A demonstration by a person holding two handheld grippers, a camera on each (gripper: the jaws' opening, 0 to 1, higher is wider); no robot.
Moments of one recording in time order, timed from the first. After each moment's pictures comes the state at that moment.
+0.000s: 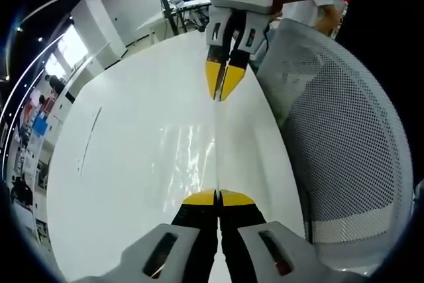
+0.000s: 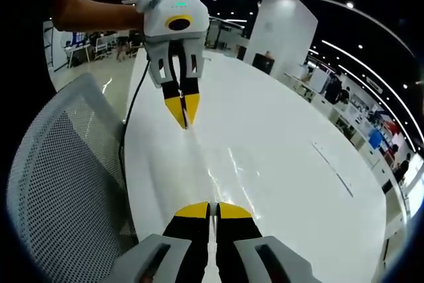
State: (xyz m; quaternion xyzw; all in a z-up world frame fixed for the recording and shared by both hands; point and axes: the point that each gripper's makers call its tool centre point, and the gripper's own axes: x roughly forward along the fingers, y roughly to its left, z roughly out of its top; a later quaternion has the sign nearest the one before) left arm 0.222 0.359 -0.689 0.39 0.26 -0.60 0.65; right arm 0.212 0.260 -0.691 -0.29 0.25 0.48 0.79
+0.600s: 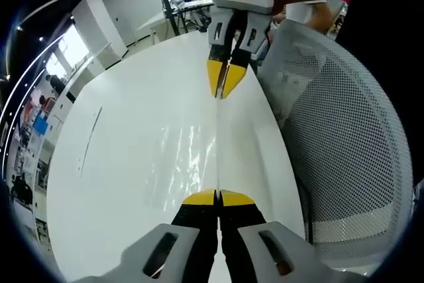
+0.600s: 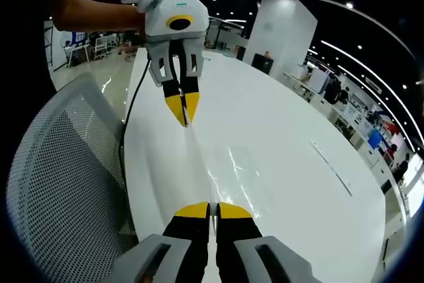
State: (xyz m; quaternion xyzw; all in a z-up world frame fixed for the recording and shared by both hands) left arm 0.221 0.360 -0.687 0.38 0.26 -0.60 0.65; right arm 0.211 0.258 -0.690 -0.29 0.24 0.48 0.79
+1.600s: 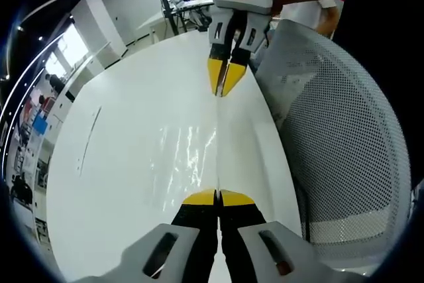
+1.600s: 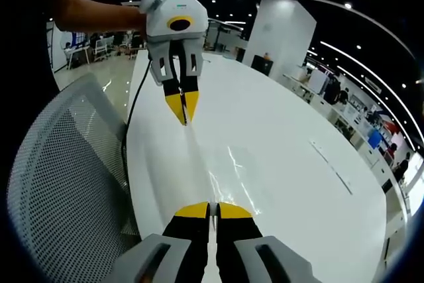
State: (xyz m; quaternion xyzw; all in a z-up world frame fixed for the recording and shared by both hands) left arm 0.217 0.361 -0.686 0.39 0.27 -0.60 0.65; right arm 0.206 0.253 -0.691 -0.28 0.24 0.48 0.80
